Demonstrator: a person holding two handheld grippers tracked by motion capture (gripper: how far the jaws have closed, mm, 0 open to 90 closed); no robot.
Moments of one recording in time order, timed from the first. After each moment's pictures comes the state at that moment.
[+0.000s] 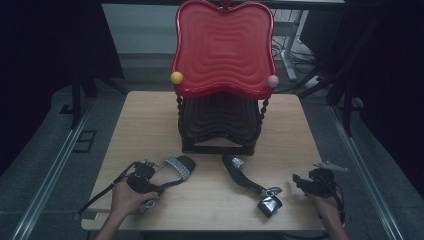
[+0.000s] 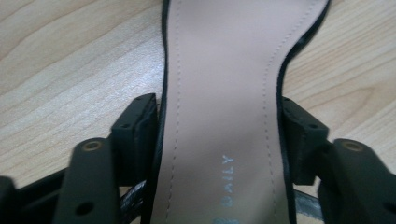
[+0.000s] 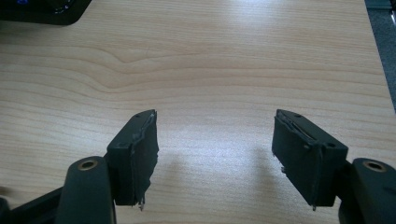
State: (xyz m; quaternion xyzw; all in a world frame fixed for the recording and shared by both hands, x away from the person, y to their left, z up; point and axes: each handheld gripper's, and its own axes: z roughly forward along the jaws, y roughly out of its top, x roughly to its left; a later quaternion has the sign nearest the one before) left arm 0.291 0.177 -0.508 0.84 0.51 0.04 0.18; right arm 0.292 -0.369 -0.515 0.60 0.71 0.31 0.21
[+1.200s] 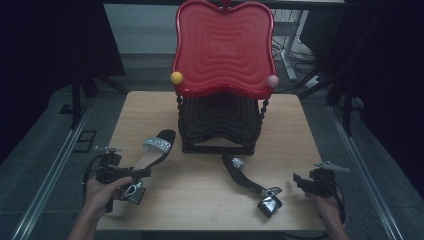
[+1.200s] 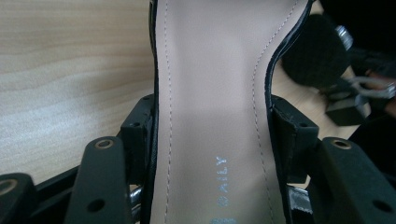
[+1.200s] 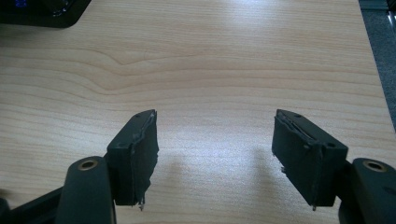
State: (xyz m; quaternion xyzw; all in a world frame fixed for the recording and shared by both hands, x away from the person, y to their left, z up) left arm 0.285 0.256 -0.459 0.71 0.56 -0.06 0.42; right arm 0.291 -0.370 -0.514 0.60 0.70 0.31 0.22
